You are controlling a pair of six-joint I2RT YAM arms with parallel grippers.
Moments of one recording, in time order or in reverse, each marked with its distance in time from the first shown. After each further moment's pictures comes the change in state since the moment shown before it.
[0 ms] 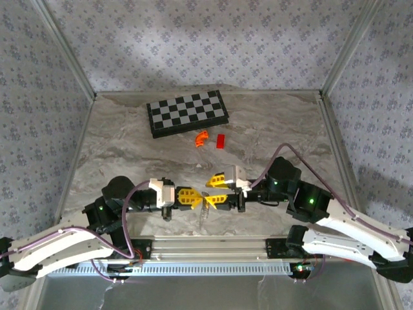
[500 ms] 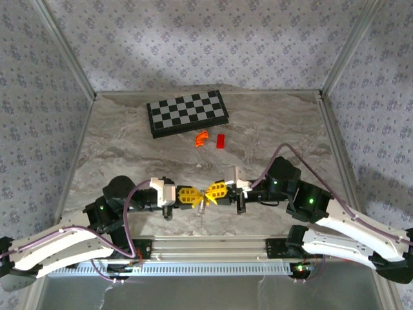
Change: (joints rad) left arm 0.001 0.004 0.000 0.002 -0.013 0.000; right arm -0.009 0.001 -0.006 -0.001 -0.036 0.004
